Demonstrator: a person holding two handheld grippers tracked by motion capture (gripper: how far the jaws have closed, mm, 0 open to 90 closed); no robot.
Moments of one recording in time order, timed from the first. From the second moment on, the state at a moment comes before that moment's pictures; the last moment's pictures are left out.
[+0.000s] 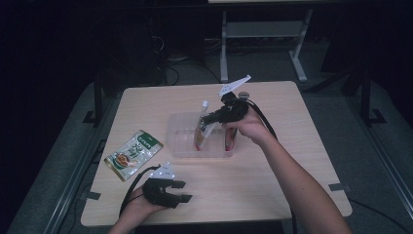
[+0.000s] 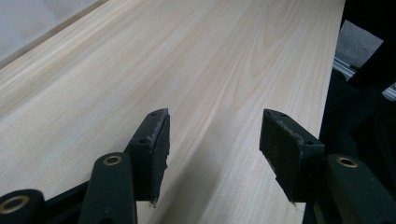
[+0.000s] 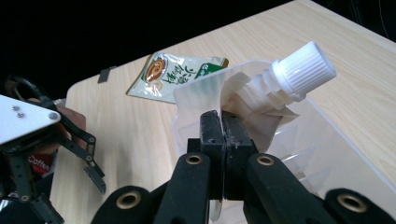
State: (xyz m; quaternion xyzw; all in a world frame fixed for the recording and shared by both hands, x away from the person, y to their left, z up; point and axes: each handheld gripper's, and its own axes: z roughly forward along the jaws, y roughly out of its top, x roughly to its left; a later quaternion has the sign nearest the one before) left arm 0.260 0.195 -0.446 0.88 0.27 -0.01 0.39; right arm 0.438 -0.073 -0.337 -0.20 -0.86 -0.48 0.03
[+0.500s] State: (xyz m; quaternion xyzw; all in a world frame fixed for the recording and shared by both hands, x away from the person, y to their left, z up) left arm 0.259 0.195 -0.446 0.88 0.26 -0.01 0.39; right arm 0.436 -0.060 -0.345 -0.20 -0.87 -0.46 0.02
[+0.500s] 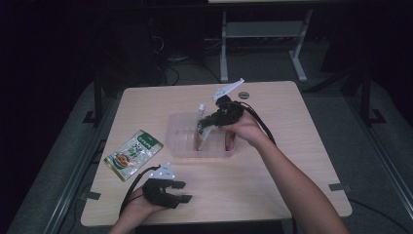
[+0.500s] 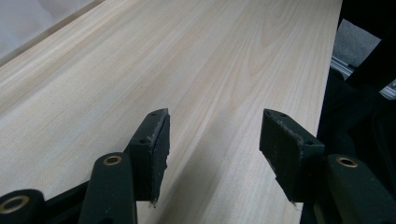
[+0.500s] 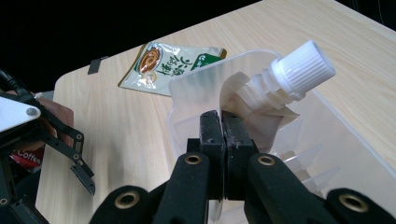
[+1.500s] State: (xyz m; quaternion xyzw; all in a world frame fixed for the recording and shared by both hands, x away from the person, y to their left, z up) left arm 0.260 0.195 -0.447 0.88 0.26 -0.01 0.39; right arm 0.407 -0.089 -0.334 -0.21 -0.86 -0.47 0.01
